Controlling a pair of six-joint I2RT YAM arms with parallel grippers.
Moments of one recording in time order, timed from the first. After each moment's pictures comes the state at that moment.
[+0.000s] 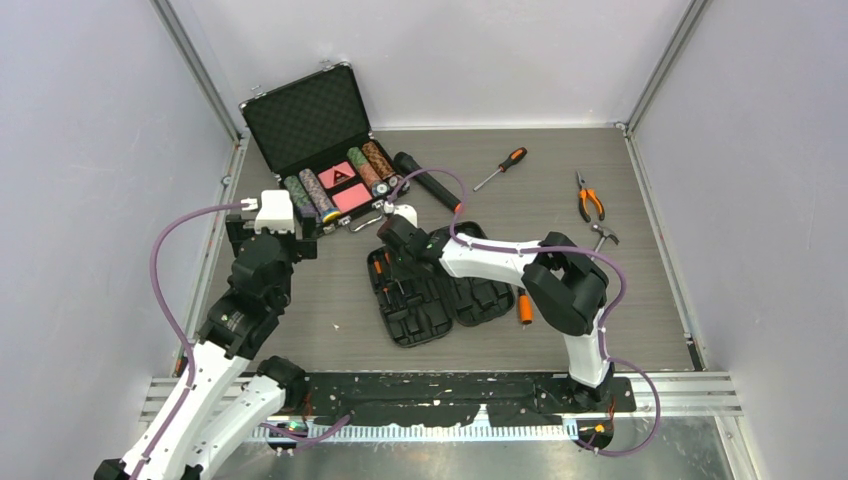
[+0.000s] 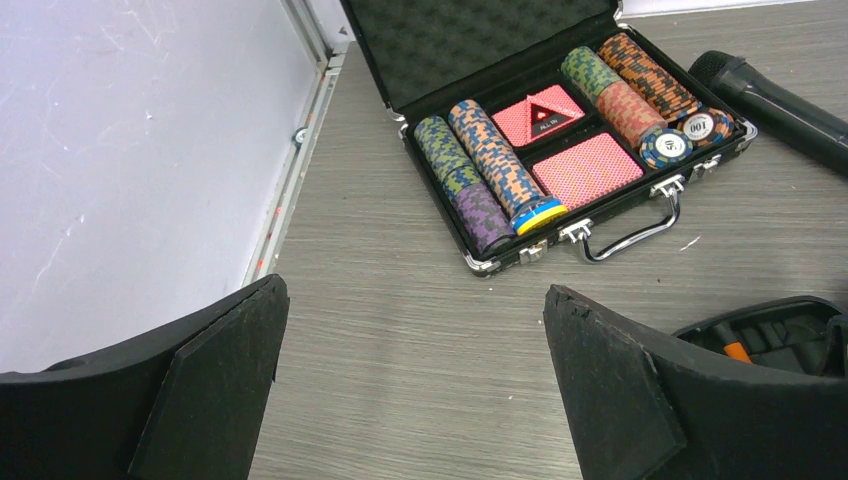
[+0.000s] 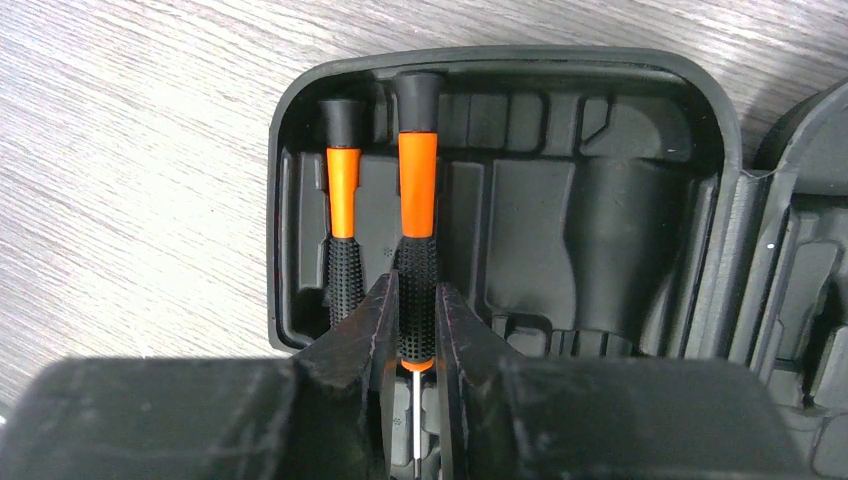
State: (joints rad) left arm -0.45 0.63 0.76 -0.34 -0.63 0.08; right arm 0.97 1.97 1.37 -0.30 0.18 0.63
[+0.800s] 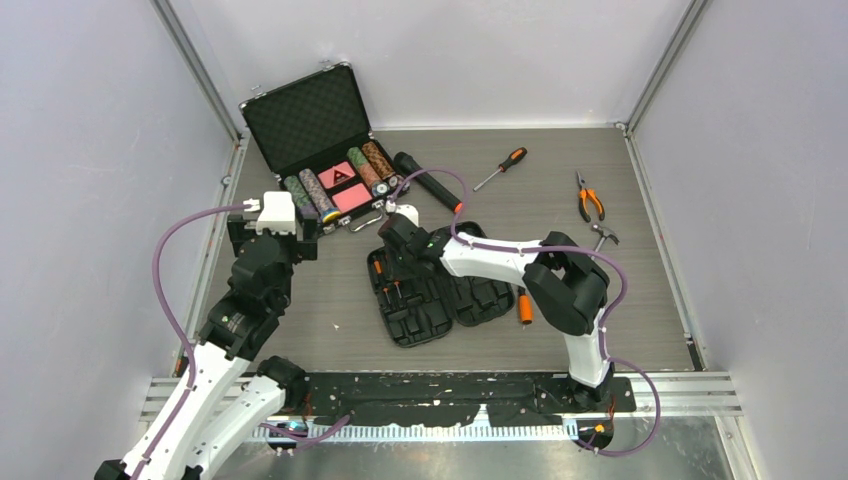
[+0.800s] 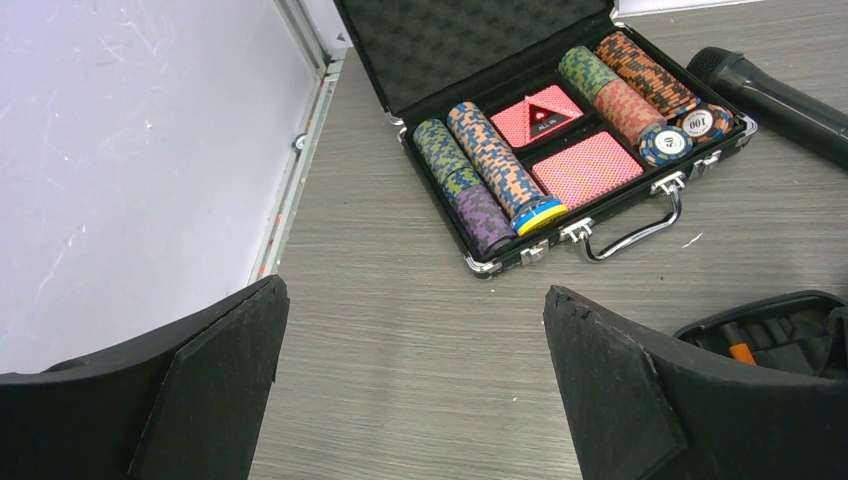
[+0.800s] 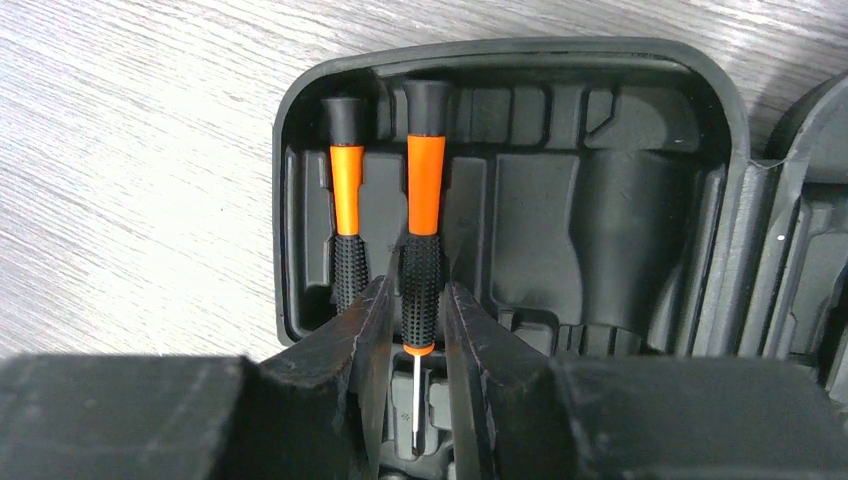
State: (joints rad) left arm -0.45 0.62 0.75 -0.33 -0.62 0.10; right arm 0.97 1.97 1.37 -0.31 0.16 0.66
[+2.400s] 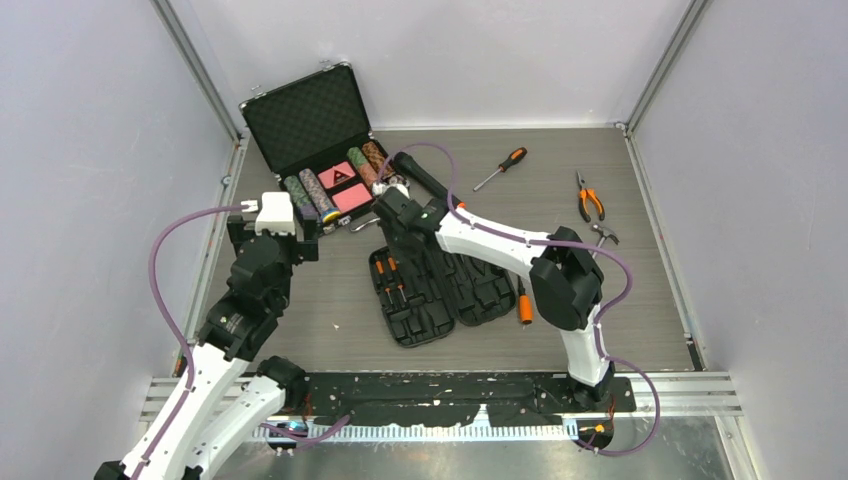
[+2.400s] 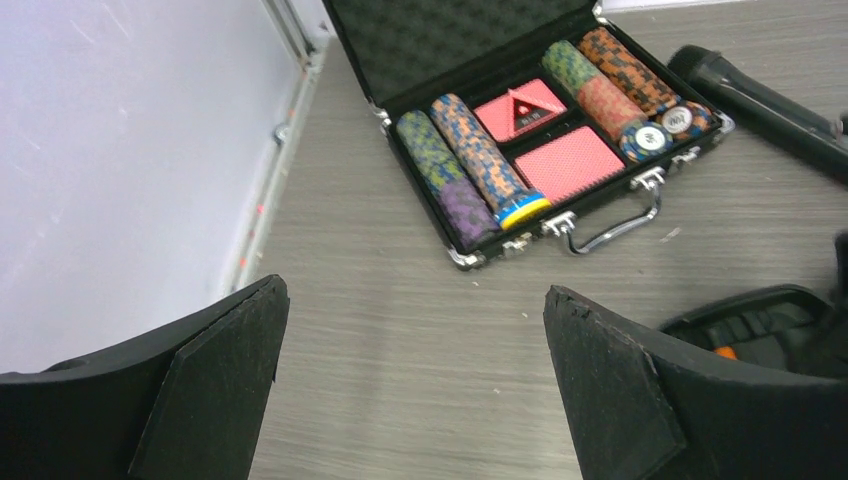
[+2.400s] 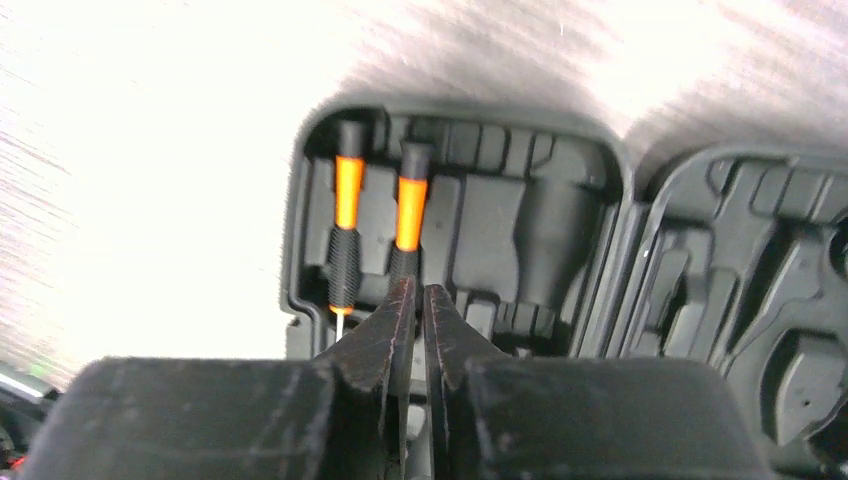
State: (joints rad) left arm -0.45 0.61 0.75 -0.33 -0.60 0.09; right arm 0.94 2.01 1.64 -0.66 0.17 0.48
